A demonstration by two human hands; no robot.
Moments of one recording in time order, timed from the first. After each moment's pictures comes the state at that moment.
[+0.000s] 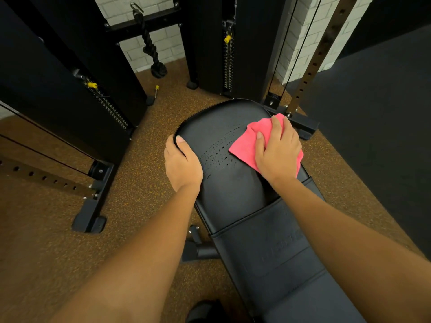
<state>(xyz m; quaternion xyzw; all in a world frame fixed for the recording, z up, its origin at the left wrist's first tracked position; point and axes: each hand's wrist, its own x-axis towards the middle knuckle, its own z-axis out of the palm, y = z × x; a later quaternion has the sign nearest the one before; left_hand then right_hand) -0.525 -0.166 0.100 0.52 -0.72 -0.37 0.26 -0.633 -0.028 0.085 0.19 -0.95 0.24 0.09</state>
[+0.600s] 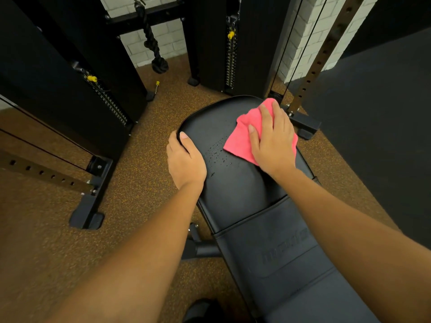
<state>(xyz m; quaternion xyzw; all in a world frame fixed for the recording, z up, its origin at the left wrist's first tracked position) -0.525 -0.166 0.099 0.51 -0.72 -0.38 0.27 -0.641 -0.044 0.092 0.29 -0.93 0.22 0.06</state>
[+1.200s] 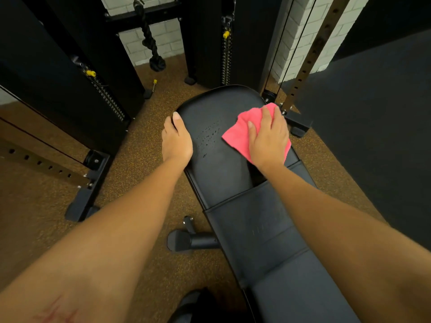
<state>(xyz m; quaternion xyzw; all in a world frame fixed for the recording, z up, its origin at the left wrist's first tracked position) -0.516 -0.175 0.115 0.49 -0.72 -0.46 0.15 -0.614 -0.025 0.089 0.19 -0.95 0.26 0.04</state>
